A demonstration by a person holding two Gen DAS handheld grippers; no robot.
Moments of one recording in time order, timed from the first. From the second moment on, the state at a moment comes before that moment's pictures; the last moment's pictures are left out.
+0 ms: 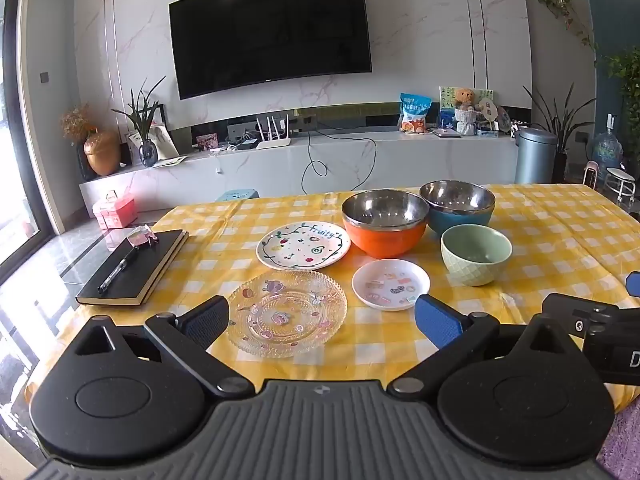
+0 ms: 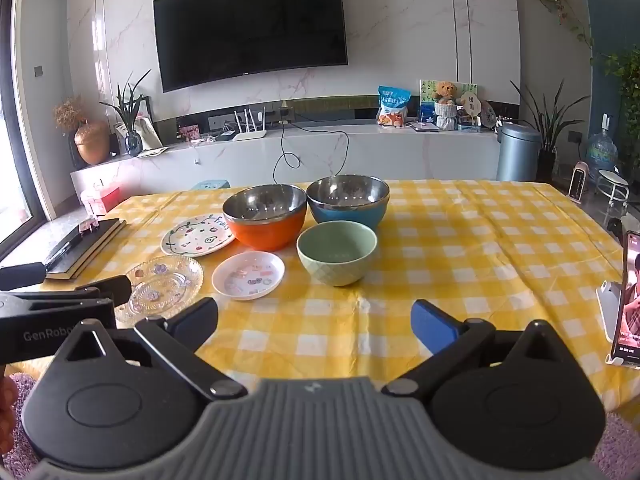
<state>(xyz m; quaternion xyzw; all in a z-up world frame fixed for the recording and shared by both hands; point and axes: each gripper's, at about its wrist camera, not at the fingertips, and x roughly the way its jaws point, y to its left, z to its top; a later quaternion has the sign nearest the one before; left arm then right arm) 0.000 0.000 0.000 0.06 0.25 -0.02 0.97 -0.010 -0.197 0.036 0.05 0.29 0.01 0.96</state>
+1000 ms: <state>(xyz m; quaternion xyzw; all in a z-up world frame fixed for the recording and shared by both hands) 0.000 -0.001 -0.007 0.07 0.26 -0.02 0.96 -0.006 -0.194 0.032 0.05 0.30 0.01 0.95</state>
